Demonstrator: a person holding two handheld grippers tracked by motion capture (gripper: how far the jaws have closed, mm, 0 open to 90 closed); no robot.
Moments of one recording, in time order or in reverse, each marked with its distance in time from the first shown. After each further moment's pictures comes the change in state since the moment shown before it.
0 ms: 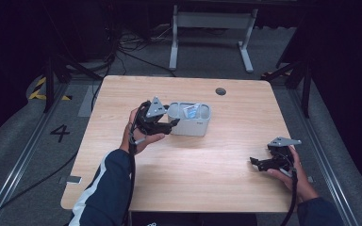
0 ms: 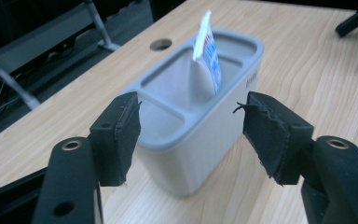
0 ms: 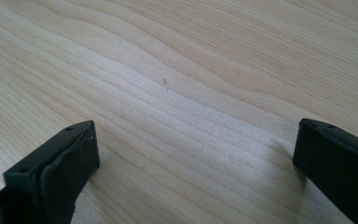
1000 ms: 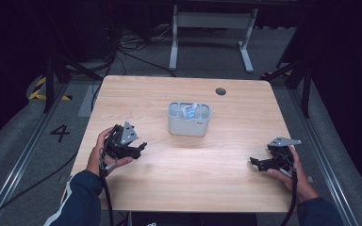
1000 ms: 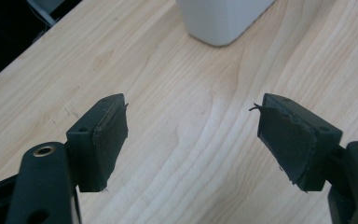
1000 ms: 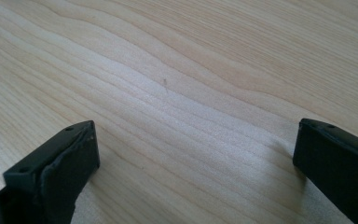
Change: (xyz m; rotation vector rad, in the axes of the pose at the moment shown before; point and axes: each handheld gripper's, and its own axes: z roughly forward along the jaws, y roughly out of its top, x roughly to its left) left arm 0.000 -0.089 -0.054 0.227 0.140 0.057; right arm 0.000 0.000 0.000 0.000 -0.001 0.001
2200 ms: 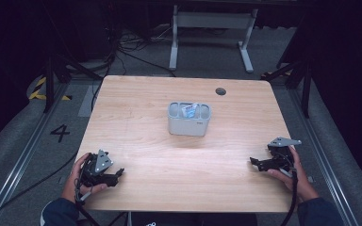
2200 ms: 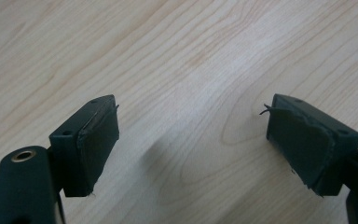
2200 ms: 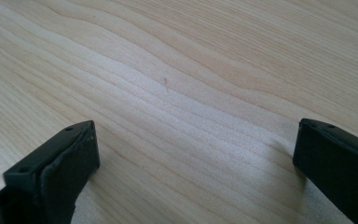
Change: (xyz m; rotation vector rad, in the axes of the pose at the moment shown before) left arm -0.015 -0.105 -0.027 0.074 0.027 -0.159; right arm 0.000 0.000 0.000 -0.001 0.001 -0.001
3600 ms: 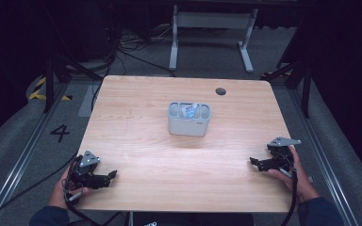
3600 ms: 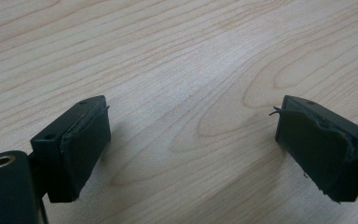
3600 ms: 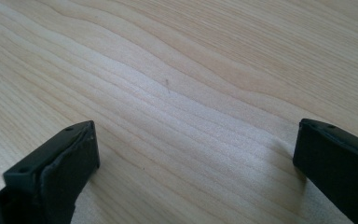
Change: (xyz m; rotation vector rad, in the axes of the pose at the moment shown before) left arm 0.019 -0.019 -0.003 0.027 -0.076 -0.231; right arm 0.000 0.001 0.001 0.000 0.008 -0.006
